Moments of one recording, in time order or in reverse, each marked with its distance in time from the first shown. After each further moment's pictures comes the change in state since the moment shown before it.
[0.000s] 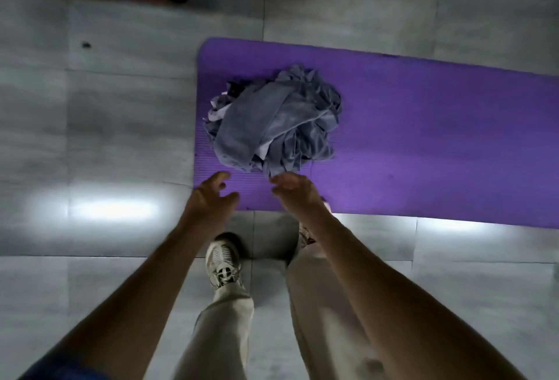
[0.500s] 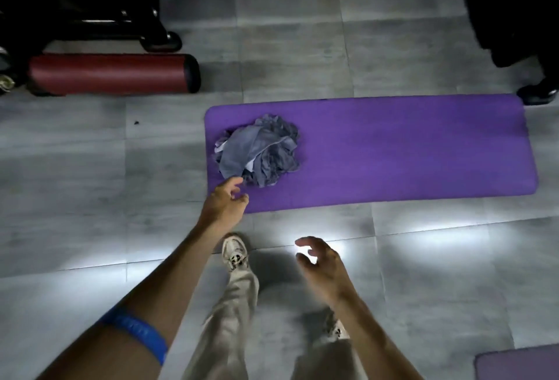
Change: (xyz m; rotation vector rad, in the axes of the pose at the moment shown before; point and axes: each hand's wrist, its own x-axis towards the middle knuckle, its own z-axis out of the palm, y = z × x) left_hand -0.313 0.107 -0.059 0.040 0.055 0.248; right_hand -0.415 0.024 -0.086 0.028 0.164 -0.095
